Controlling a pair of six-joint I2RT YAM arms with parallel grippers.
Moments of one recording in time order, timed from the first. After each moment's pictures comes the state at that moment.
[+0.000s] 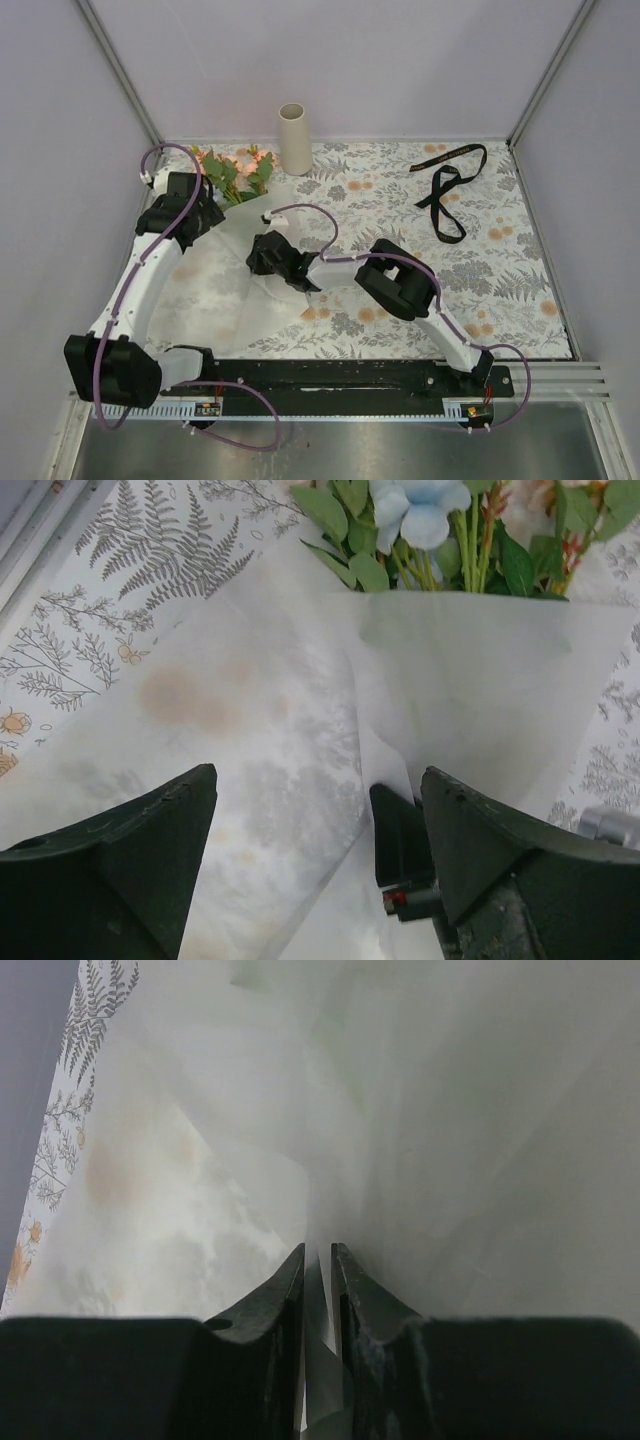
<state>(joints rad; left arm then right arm) -0.11 1.24 1.14 -0.78 -0.43 -0.64 1.05 2.32 1.50 0.33 0.21 0.81</state>
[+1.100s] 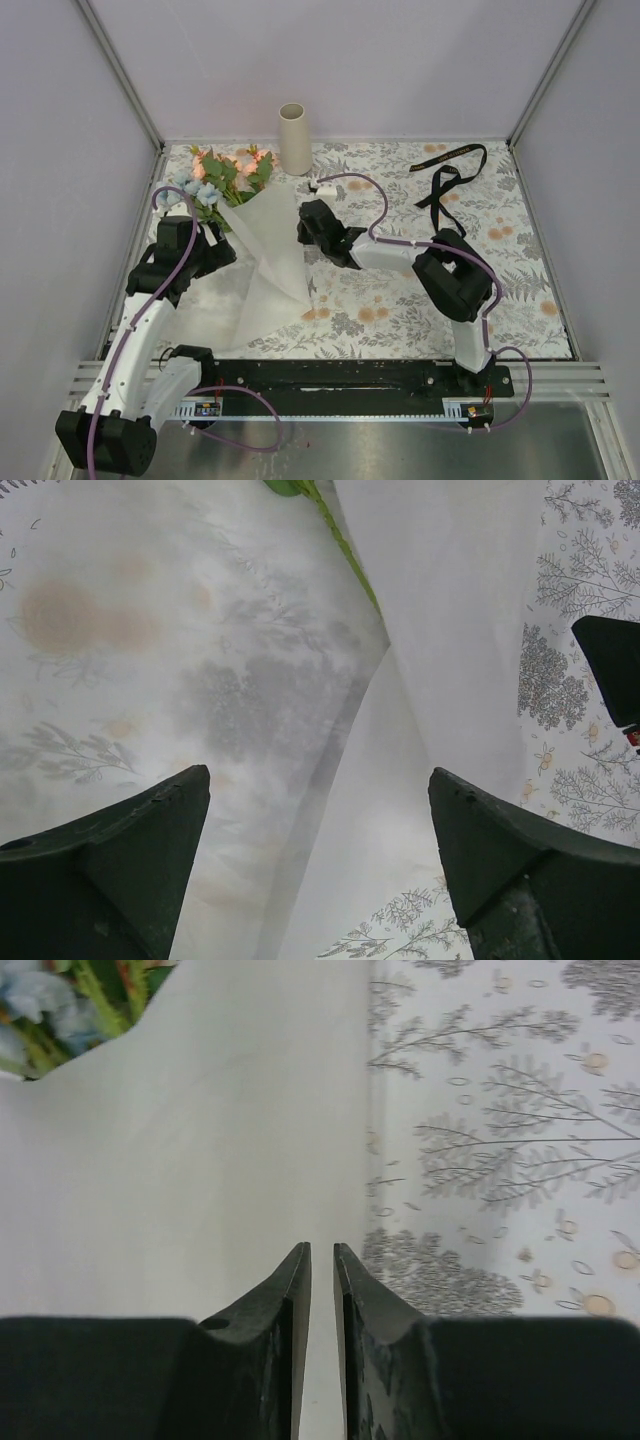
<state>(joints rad) -0.11 0.85 0.81 -0.74 -0.07 -0.49 0.89 1.98 1.30 0.18 0.35 0.64</state>
